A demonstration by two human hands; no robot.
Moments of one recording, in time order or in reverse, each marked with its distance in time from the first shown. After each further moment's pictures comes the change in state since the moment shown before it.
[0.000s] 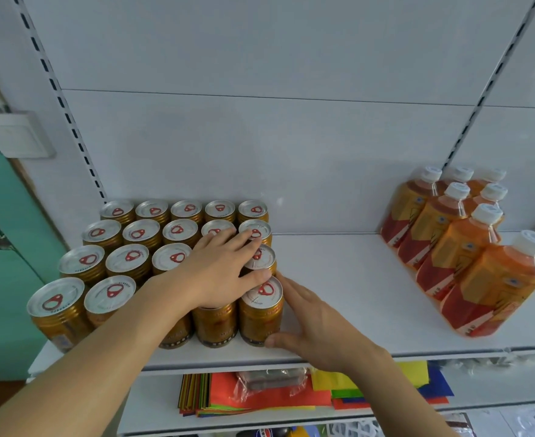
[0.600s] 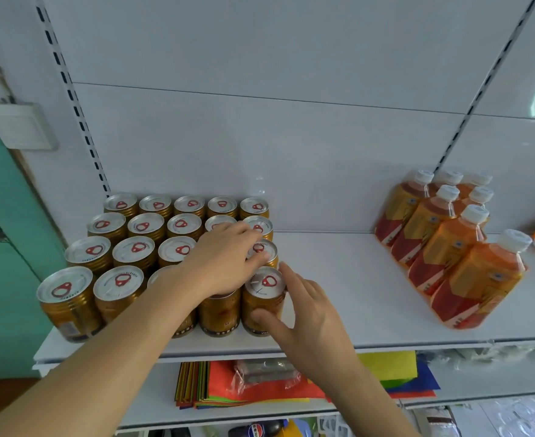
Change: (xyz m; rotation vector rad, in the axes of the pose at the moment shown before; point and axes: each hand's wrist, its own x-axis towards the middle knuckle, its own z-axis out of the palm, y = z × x) left_hand -0.004 0.007 -0.005 -0.169 0.229 -0.004; right_hand -0.021 -0.054 0.019 0.007 0.462 0.065
